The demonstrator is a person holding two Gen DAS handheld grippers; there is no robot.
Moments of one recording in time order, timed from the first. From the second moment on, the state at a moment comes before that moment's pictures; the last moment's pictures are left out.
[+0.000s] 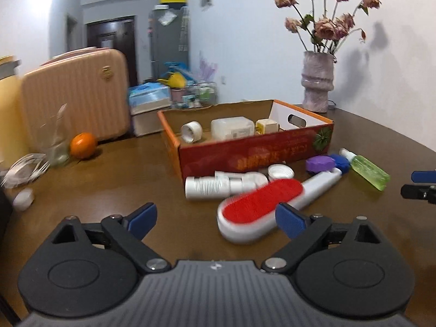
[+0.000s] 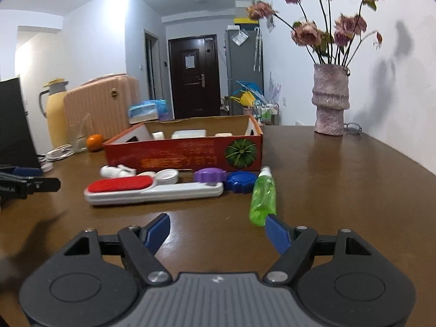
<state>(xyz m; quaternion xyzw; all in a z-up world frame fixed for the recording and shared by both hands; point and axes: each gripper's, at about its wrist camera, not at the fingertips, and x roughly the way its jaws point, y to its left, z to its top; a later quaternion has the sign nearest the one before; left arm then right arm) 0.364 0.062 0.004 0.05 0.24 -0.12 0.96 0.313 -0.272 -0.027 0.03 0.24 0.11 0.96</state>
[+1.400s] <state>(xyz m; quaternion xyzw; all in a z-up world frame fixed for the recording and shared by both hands) 0.425 0.060 -0.022 0.04 0.31 -0.20 0.93 0.431 -0.295 -0.056 0.05 0.32 0.06 0.94</state>
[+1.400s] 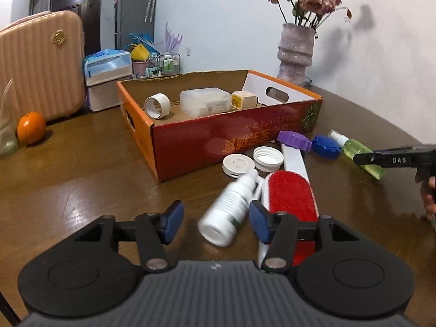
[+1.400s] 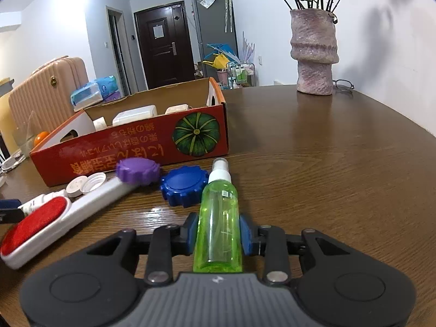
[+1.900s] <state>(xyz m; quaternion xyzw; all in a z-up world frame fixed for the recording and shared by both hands) 0.418 0.057 -0.034 0.02 0.32 -0.22 0.92 0.443 -0.291 -0.057 0.04 0.32 0.07 0.94</state>
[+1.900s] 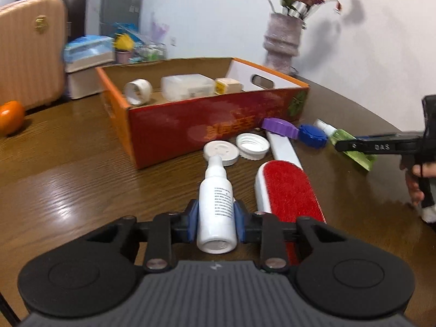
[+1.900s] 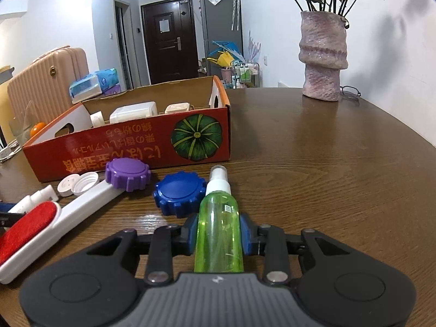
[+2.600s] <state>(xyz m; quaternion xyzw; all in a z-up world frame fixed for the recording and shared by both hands) 0.222 0.022 0.034 -0.02 0.16 -0.05 0.99 0.264 -0.247 0.010 0.05 0.19 0.15 0.97</state>
